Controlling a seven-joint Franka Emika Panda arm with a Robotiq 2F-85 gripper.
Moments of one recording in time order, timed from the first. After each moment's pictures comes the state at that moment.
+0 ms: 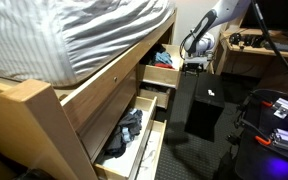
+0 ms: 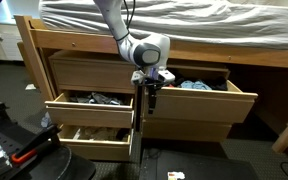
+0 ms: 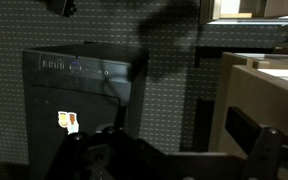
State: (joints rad) arm -0.23 1.02 -0.24 -1.63 0.26 2.52 0.55
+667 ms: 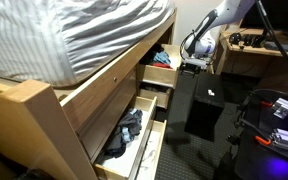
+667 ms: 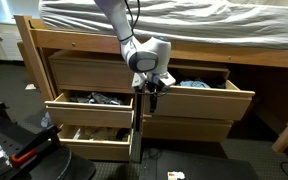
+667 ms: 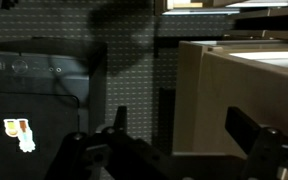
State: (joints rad) arm -0.35 1.03 -0.11 -1.66 0.43 2.73 0.39
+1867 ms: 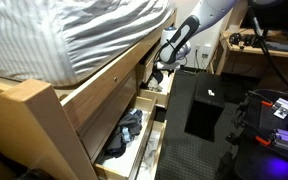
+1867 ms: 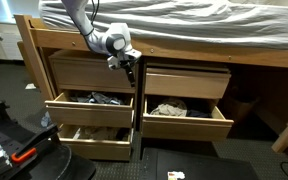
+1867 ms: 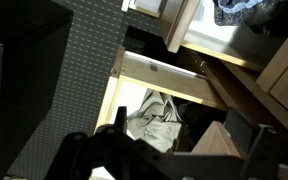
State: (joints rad) arm 0.15 1.07 -0.29 -1.56 0.23 2.75 0.65
